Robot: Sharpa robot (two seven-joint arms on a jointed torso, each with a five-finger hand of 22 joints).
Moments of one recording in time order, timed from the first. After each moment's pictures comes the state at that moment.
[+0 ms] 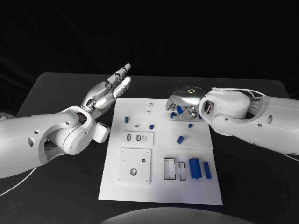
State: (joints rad) left arm 1.31 -0.98 -0.22 1.70 -0.27 -0.33 0.56; left_hand 1.03 0.20 -0.29 0.29 0.27 0.10 -0.10 0.01 0.02 0.00 -0.14 0.00 0.00 0.00 0.03 0.00 0.00 0.17 0.00 0.18 0.00 0.00; right arm 1.36 -0.73 -0.16 1.58 -1.78 -0.09 -0.17; right_hand 1.41 -0.12 0.25 0.12 0.18 0.95 0.14 0.11 0.08 1.05 0.09 0.09 0.07 1.42 -0.04 0.76 0.55 0.18 1.26 0.07 0.79 0.53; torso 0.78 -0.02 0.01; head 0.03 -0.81
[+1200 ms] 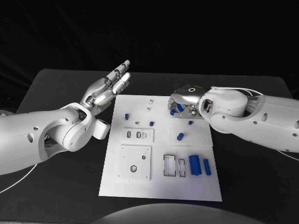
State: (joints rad) left arm 1.31 -0.98 -0.22 1.70 -0.25 -0.32 0.56; left_hand 1.03 0.21 -0.29 0.29 0.28 0.10 -0.10 0.01 0.02 0.00 -0.08 0.00 0.00 0.00 0.04 0.00 0.00 0.17 0.00 0.18 0.00 0.00; right arm 1.33 -0.71 -0.16 1.53 -1.78 -0.10 -0.17; right_hand 1.43 -0.11 0.33 0.09 0.23 1.01 0.11 0.11 0.09 1.05 0.07 0.07 0.07 1.38 -0.04 0.73 0.53 0.18 1.20 0.07 0.78 0.54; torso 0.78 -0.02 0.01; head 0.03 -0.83
